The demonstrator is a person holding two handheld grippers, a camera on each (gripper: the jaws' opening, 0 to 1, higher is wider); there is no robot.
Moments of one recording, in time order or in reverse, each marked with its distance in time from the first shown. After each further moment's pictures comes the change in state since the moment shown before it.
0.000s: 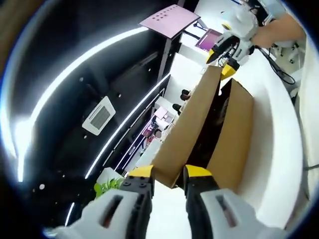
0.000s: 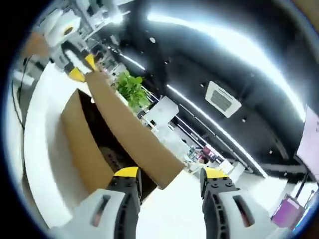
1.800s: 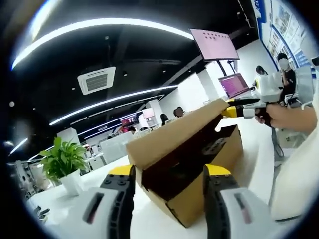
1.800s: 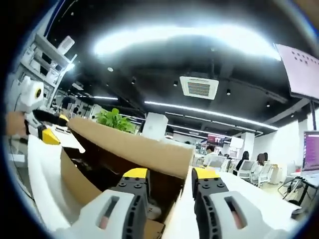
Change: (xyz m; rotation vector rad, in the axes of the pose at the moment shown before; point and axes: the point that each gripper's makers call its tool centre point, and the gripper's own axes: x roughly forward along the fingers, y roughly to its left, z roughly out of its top) left arm 0.006 -0.007 0.002 -0.579 -0.087 -0.170; right arm 0.018 -0.016 0.008 0.322 -0.116 -0.133
